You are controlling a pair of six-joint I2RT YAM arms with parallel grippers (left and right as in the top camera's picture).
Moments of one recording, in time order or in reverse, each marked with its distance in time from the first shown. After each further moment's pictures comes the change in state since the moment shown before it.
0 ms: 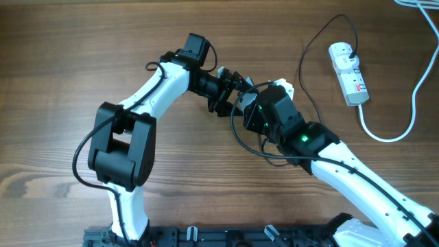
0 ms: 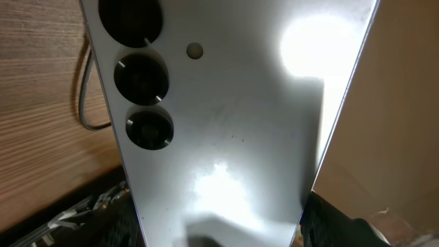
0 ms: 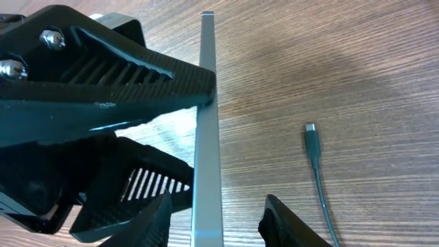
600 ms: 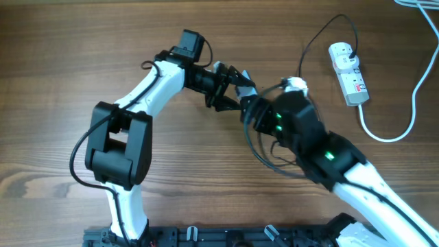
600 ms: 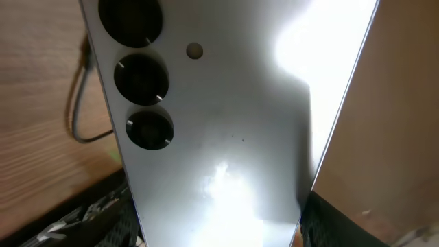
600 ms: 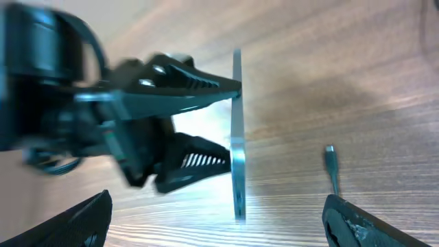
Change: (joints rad) left arm 0.044 0.000 0.000 0.068 0.011 -0.047; right arm 0.000 -0.221 0.000 -0.026 0.007 -0.006
